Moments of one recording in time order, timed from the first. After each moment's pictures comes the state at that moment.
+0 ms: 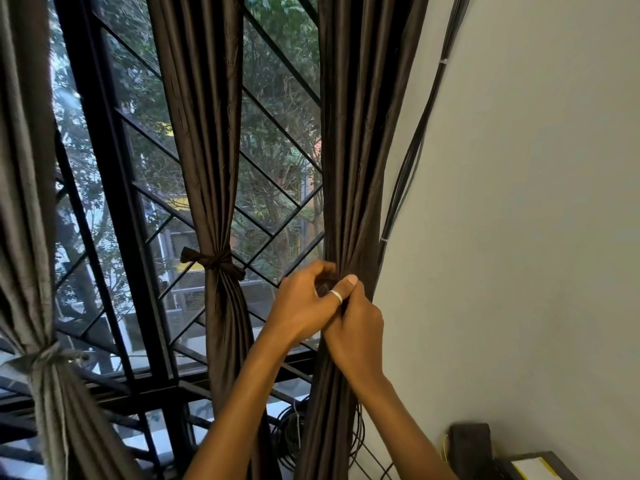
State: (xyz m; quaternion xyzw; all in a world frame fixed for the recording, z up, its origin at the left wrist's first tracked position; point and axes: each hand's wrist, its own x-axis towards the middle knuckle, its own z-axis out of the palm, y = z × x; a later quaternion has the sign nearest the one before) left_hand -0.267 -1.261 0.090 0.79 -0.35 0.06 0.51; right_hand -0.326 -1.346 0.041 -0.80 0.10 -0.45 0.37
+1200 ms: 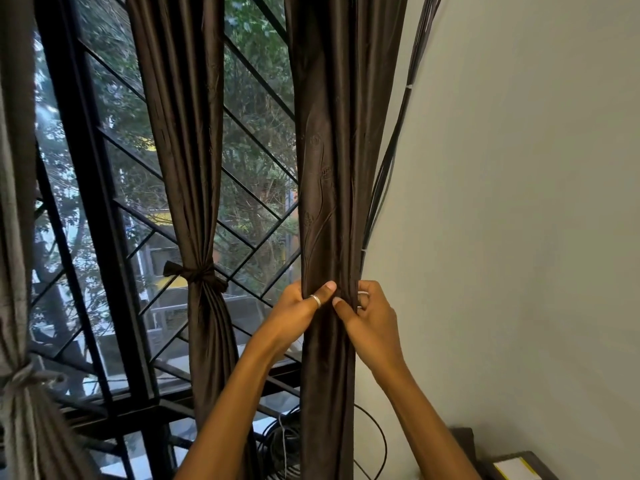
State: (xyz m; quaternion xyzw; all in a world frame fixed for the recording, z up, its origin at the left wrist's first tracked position) left_hand -0.273 -1.275 0.086 0.65 -0.32 -0.14 0.67; right_hand -0.360 -1.390 0.065 -0.76 0.12 -0.38 0.51
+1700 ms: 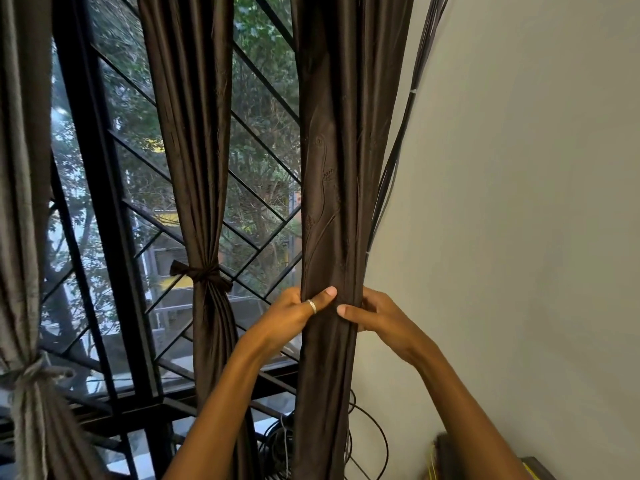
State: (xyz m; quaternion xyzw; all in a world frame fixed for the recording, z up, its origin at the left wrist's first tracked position) left_hand -0.275 -1.259 0.091 0.63 -0.37 -0.20 0.66; right_hand -0.368 -1.429 0.084 -0.78 -0.03 -0.15 0.60
